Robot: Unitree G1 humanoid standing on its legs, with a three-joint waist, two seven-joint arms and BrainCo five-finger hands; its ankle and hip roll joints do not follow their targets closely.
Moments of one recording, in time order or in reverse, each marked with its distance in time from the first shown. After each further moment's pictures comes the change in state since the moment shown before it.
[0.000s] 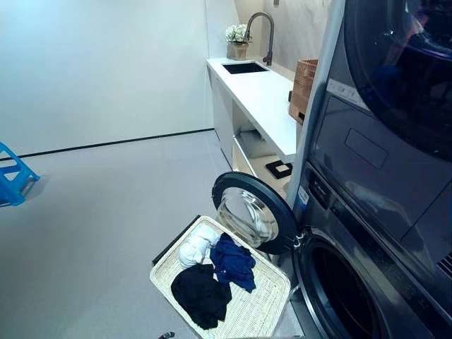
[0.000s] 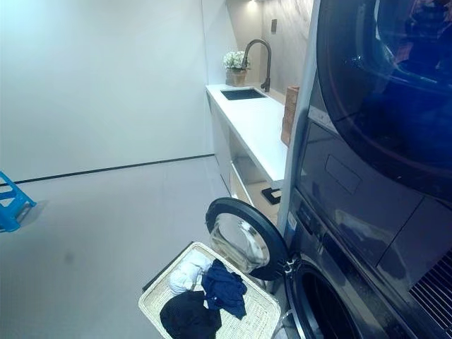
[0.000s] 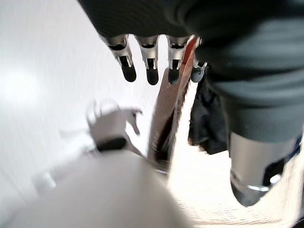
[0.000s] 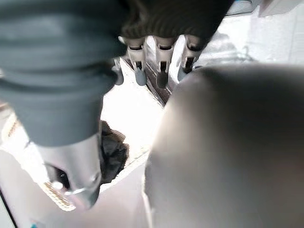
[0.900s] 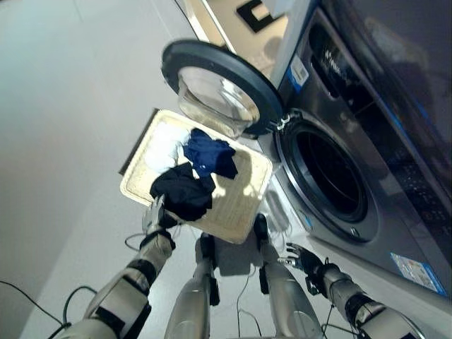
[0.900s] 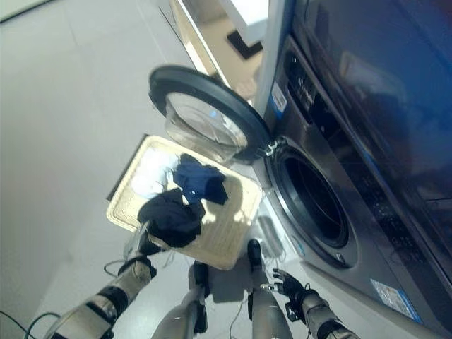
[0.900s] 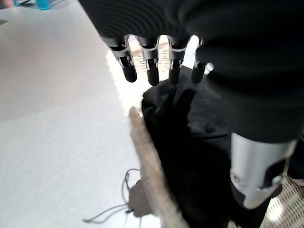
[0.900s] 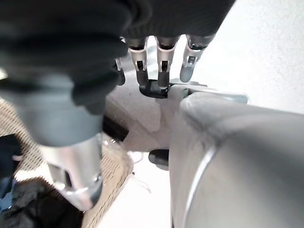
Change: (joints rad) left arm -0.613 0.138 -0.101 -0.096 0.095 0.136 0.419; right arm -0.317 -0.044 0.078 -0.114 0.231 -0.068 -0.198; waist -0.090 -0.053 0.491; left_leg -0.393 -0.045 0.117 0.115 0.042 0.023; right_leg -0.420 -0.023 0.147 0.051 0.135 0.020
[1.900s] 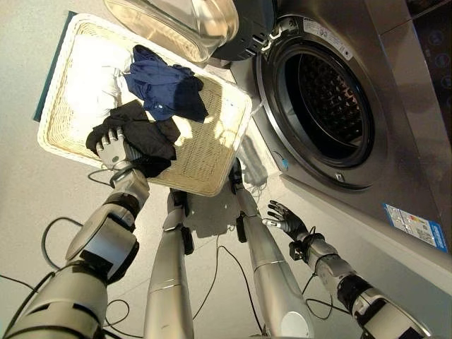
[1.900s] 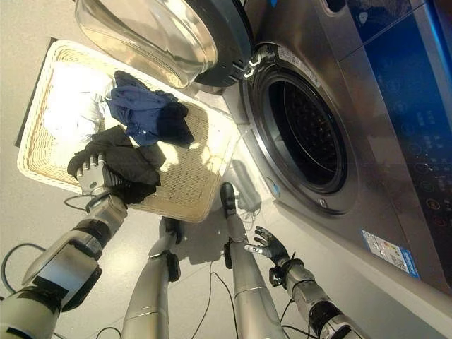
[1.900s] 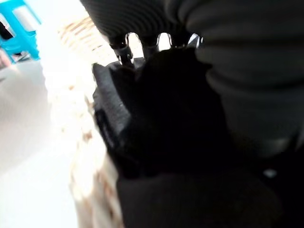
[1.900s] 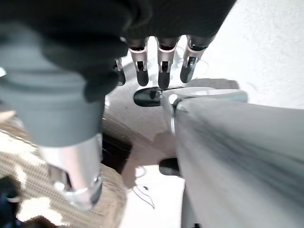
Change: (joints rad) left arm -0.404 0.192 -0.179 0.073 -0.016 0.320 0.039; right arm -0.024 -0.061 0.118 -0.367 0.275 -0.047 -0.075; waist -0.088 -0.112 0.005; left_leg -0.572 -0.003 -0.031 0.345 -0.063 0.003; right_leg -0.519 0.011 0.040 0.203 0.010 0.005
